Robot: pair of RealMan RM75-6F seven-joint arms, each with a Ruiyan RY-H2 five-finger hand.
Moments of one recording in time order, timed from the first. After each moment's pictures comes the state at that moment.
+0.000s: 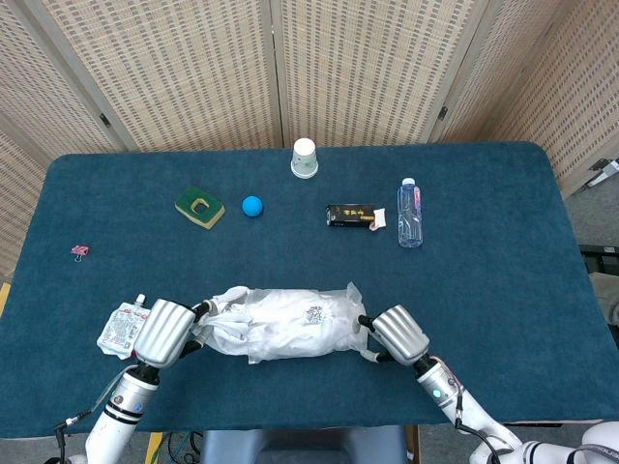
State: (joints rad) left arm -0.39 -1.46 -0.06 -1.73 1.58 1.35 0.40; right arm 0.46 -1.67 -0.04 -1.27 -1.67 1.26 0.09
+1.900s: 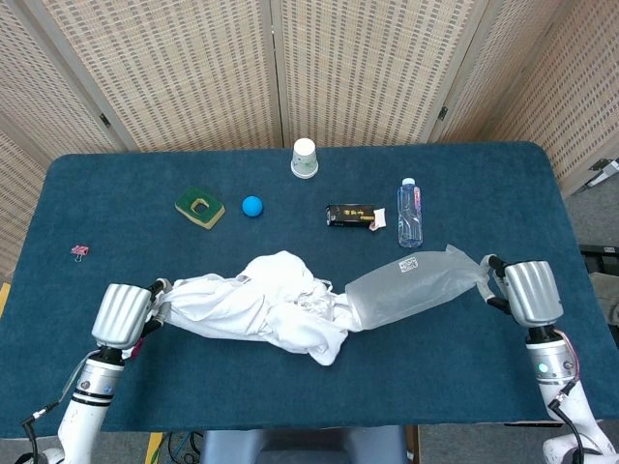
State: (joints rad) left arm -0.36 -1.39 -0.12 -1.65 1.46 1.38 0.37; right arm 0.31 -1.31 0.13 -1.38 -1.48 1.46 0.05
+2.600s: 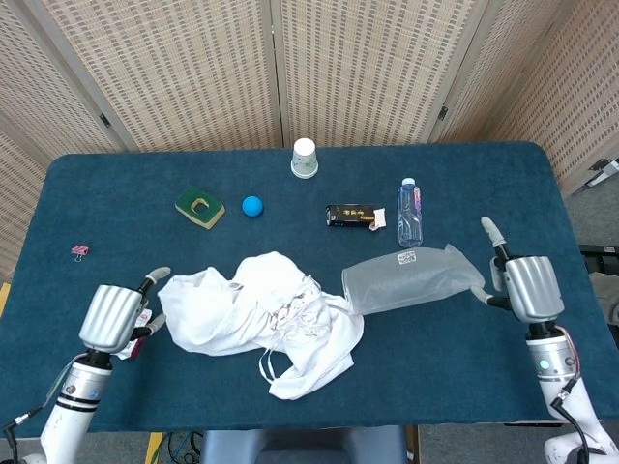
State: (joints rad) left arm -0.35 -1.29 -0.10 -1.71 1.50 1.39 0.34; right arm 0.31 -1.25 0.16 -1.48 -1.45 1.40 0.02
